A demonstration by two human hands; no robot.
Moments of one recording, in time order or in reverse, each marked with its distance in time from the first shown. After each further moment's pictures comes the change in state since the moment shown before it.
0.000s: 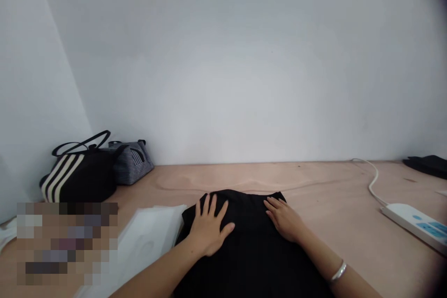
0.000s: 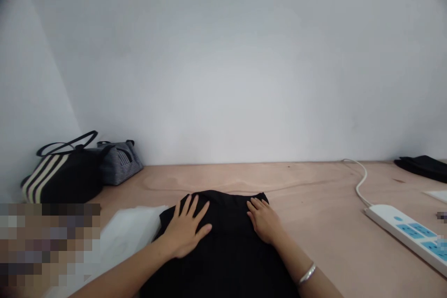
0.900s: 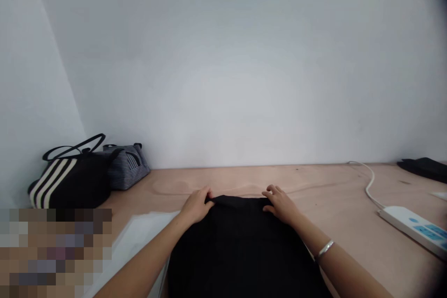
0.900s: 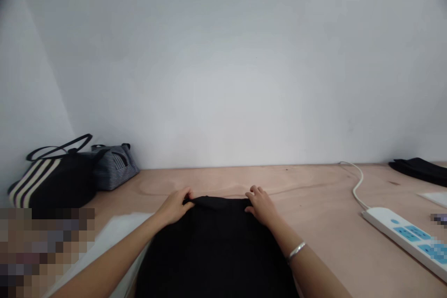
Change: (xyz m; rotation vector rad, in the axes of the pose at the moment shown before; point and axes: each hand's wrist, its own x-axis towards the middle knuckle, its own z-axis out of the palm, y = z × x) left_hand 0.046 -0.052 -0.022 -0.349 0.179 -0.057; right_hand 0.035 0.014 -0.027 -0.045 0.047 0.018
